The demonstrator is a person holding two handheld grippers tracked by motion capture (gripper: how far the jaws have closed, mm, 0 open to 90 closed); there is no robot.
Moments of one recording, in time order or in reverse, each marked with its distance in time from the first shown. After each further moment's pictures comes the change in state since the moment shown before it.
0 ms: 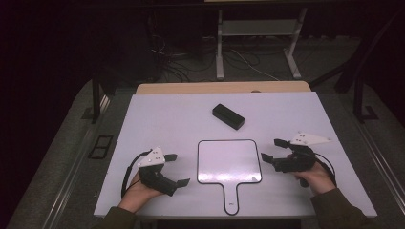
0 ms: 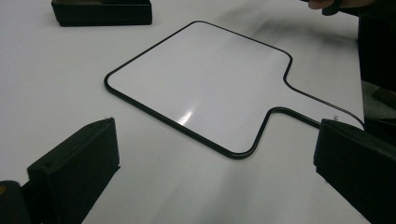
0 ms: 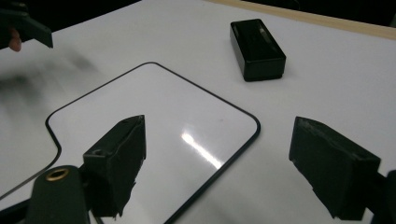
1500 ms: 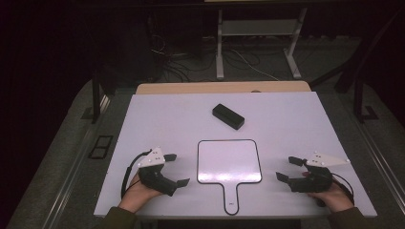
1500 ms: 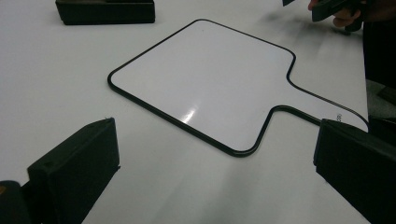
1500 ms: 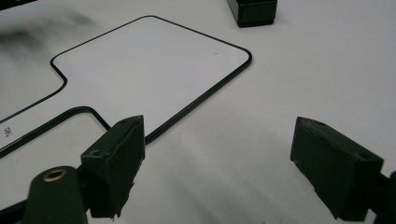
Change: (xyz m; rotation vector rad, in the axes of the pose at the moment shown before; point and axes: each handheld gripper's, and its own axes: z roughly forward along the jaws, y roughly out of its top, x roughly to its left) left arm -0.001 0.000 -0.001 0.011 0.016 0.005; right arm -0.002 -0.054 -0.037 0.038 -0.017 -0.003
